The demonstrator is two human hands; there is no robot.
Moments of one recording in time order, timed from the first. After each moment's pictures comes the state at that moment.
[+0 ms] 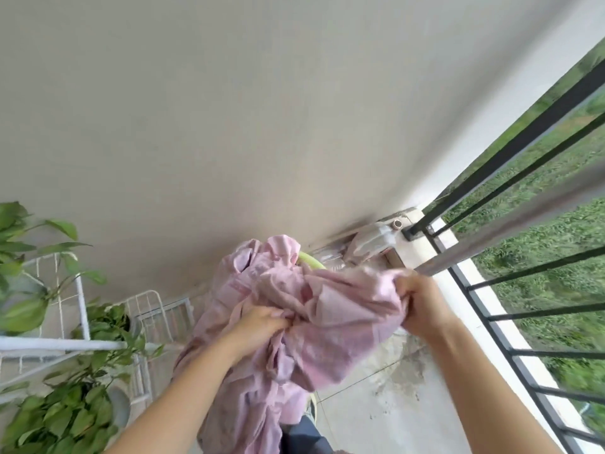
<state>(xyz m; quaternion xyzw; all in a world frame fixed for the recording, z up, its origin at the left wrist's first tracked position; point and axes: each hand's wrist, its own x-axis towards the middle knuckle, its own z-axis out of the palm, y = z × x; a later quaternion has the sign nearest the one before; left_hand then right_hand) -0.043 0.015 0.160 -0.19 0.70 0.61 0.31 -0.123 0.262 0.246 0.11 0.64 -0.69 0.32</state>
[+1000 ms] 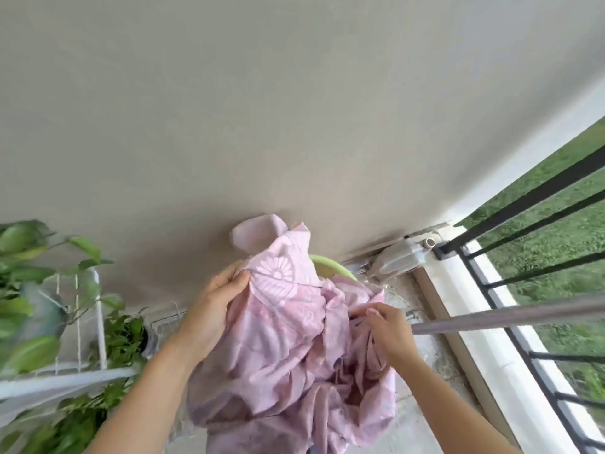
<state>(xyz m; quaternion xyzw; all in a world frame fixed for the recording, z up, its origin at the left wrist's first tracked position) -0.093 -0.074 0.224 -0.24 0.54 0.80 0.07 -0.146 0.188 0.127 0.15 0.86 -0.43 0.25</state>
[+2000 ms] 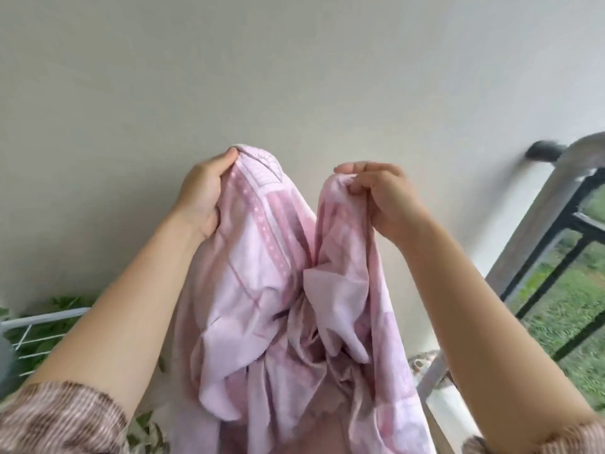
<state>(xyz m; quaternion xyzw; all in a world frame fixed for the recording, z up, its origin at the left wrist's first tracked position) -0.101 -0.065 0.548 -0.10 0.59 0.77 -0.21 -0.171 0.148 0.555 -0.17 0.63 -0.75 0.10</state>
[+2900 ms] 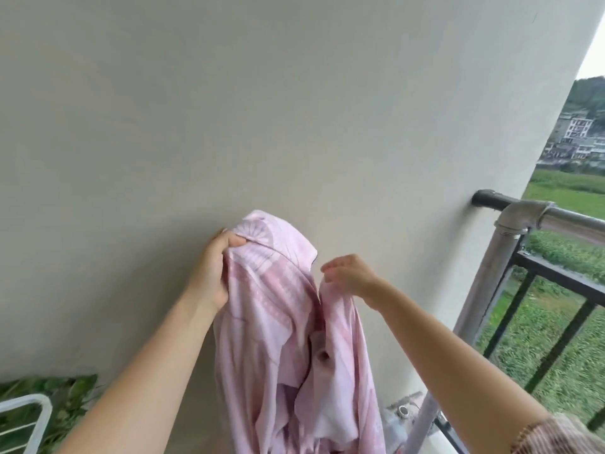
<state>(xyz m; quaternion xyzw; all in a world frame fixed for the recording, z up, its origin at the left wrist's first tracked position) -0.134 -0.057 0.521 -0.06 0.50 0.85 -0.16 -0.218 0.154 0.502 -0.10 0.87 -0.48 0.08</state>
